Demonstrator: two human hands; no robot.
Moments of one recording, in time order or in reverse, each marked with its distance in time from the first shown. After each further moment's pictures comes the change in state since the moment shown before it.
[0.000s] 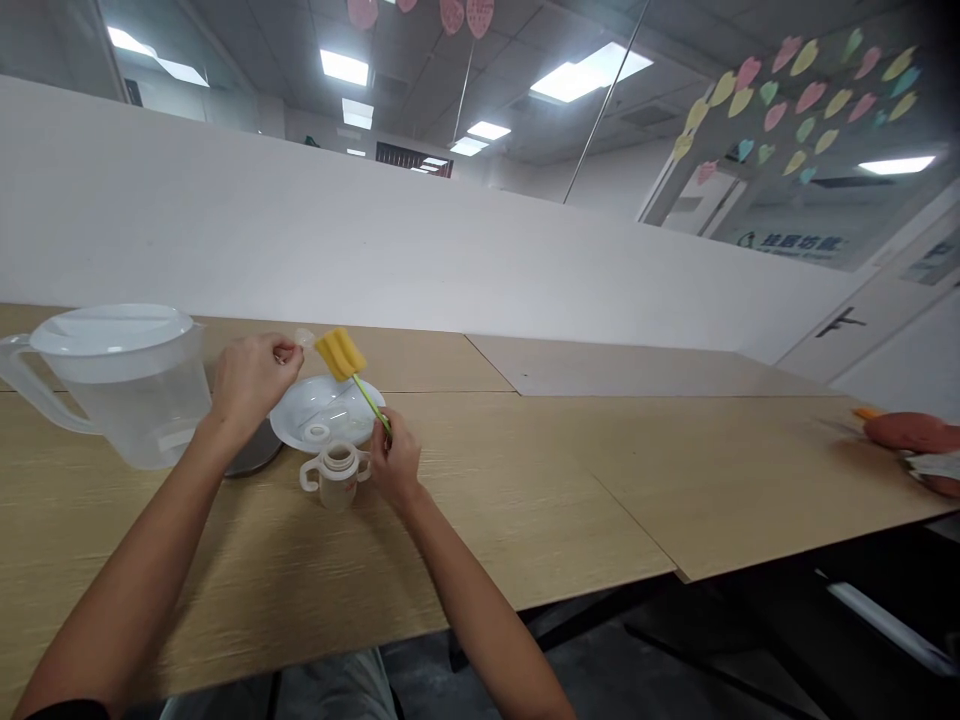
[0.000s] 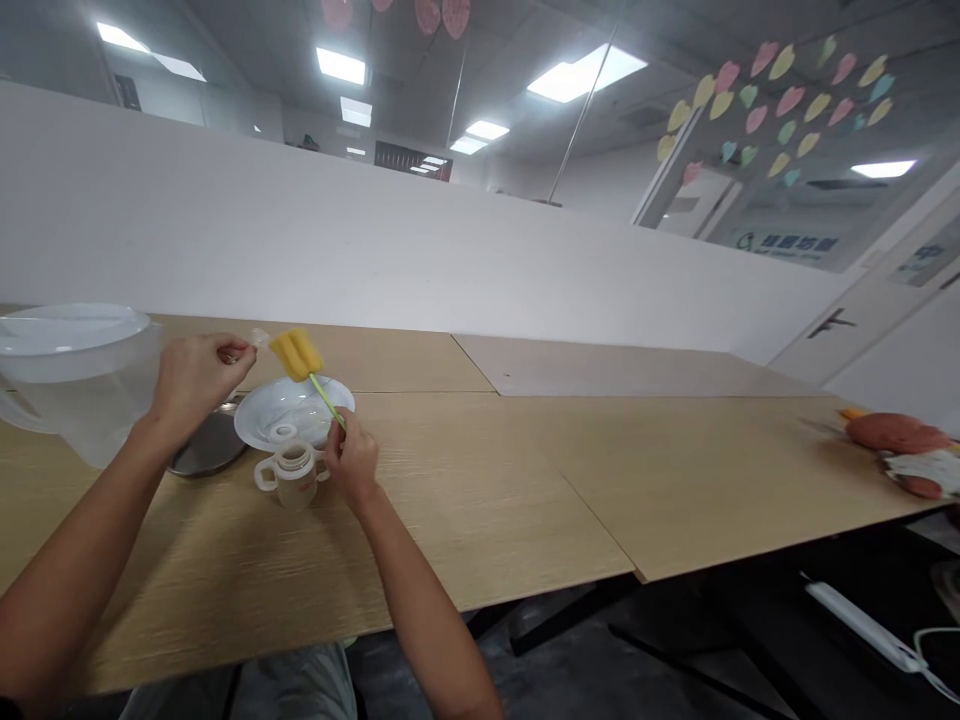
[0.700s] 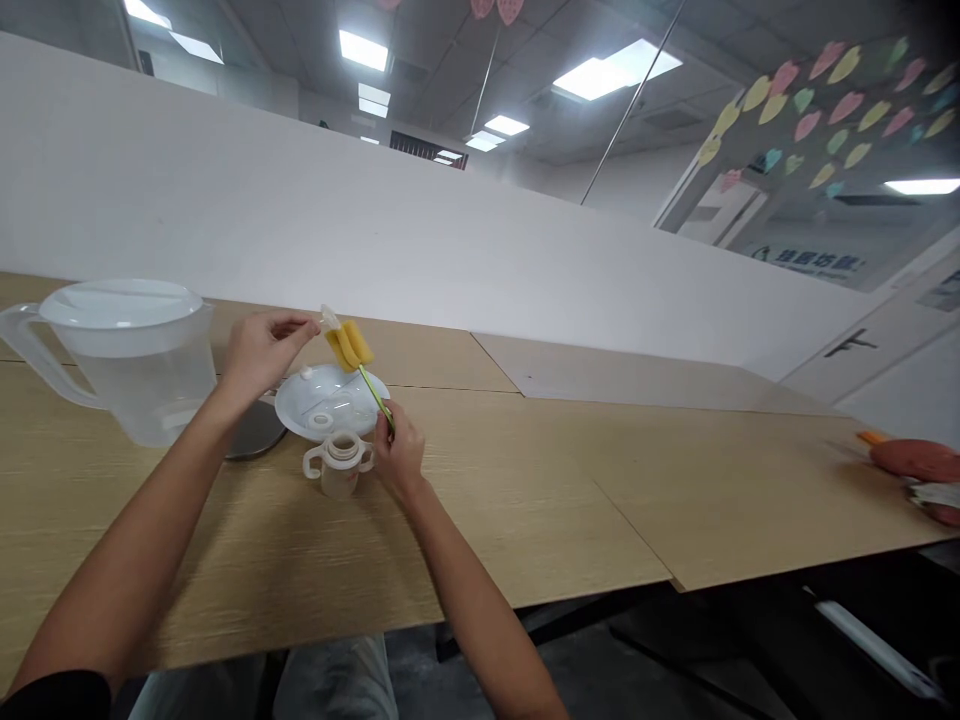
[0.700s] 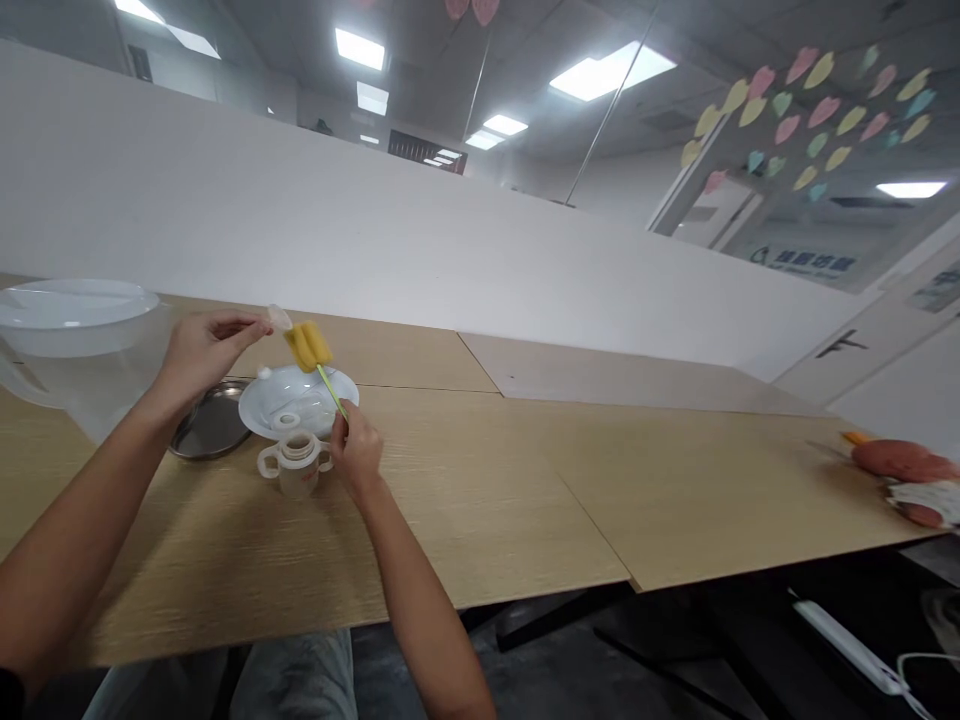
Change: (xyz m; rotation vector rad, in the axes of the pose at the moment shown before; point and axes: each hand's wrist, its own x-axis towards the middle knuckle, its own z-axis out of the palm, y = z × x) left_hand 0.003 -0.002 0.003 -0.450 0.020 -0.066; right_hand -0.003 0.005 0.000 -0.061 -0.070 -0.042
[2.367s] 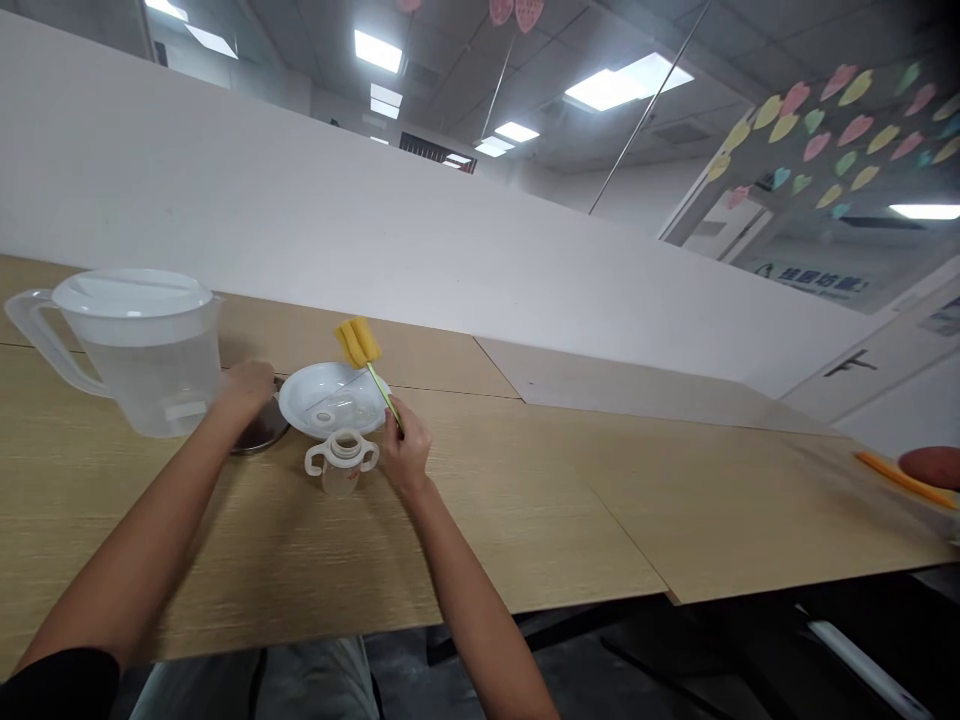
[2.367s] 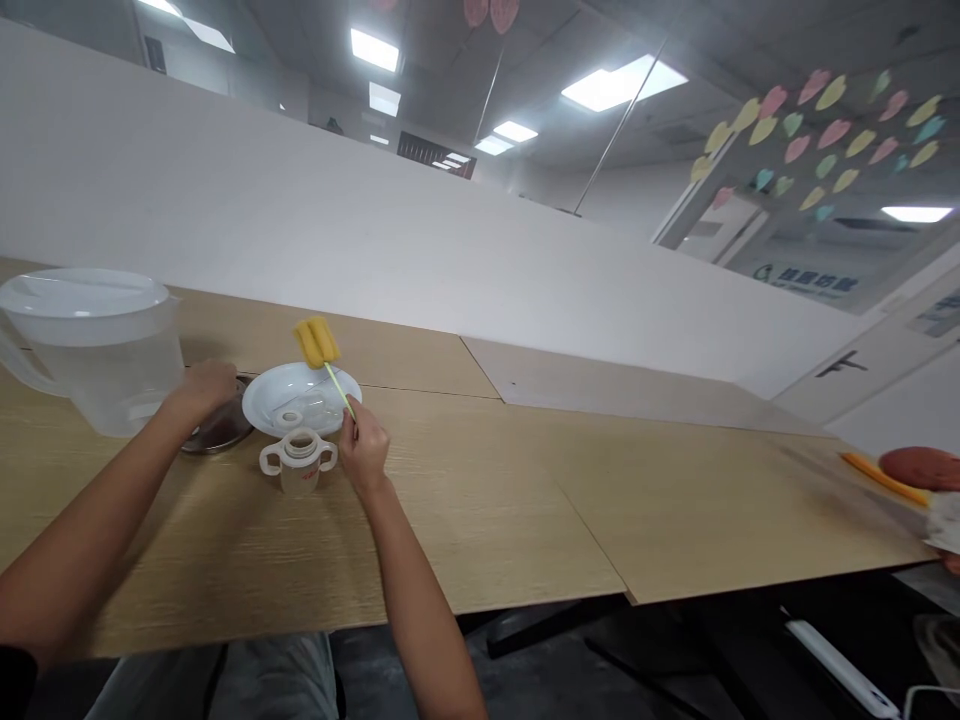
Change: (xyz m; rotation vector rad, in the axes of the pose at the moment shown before) left_hand 0.010 -0.125 0.003 0.262 -0.334 -0.048; right_hand 0.004 0.010 0.001 0.087 0.159 -0.153
